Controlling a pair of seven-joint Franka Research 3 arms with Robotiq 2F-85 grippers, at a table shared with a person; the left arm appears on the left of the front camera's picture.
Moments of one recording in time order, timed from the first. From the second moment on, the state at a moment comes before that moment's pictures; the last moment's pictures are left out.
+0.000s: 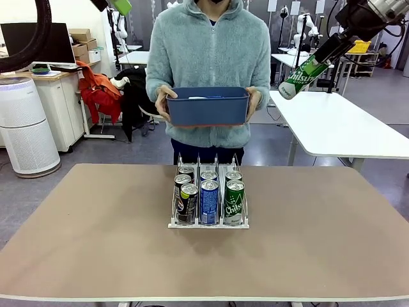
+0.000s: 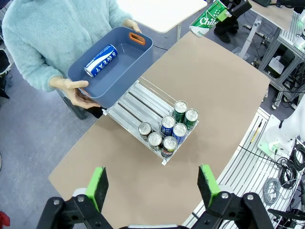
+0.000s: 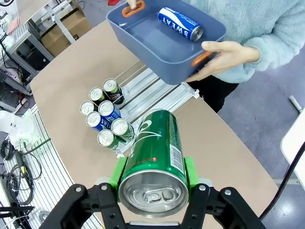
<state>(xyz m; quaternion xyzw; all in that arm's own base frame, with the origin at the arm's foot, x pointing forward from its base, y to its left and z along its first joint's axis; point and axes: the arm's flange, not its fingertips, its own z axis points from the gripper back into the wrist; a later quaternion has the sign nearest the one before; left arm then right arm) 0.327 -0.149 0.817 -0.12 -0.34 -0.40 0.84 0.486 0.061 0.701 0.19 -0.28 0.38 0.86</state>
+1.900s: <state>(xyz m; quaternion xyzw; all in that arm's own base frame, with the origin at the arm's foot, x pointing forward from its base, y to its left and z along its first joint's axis) 0.326 -0.149 0.817 -0.12 -0.34 -0.40 0.84 0.374 0.131 0.529 0.13 -0.10 0.36 0.92</state>
